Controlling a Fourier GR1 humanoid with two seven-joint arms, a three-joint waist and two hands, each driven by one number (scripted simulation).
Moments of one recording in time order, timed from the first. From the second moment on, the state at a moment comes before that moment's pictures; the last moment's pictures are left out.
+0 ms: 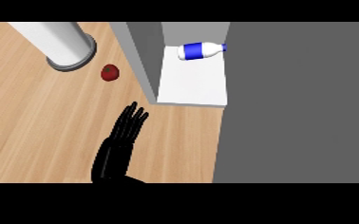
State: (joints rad) left arm -0.05 0.34 -0.68 -1.46 0.77 0.18 -0.66; right arm 1.07 -0.58 0.50 -2.49 0.03 0.18 -0.57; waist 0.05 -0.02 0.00
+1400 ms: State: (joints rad) left arm 0.33 0.86 -0.43 -1.68 0.89 -0.25 -0.84; right arm 0.45 -0.65 0.67 -2.49 0.03 0.16 -0.17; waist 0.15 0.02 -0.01
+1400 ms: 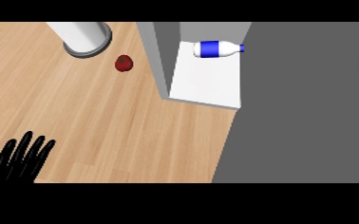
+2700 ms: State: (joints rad) left arm 0.32 0.94 -0.33 -1.65 0.95 -0.33 -0.81; right arm 0.04 -0.36 0.70 -2.29 -0.32 0.24 0.26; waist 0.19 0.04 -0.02
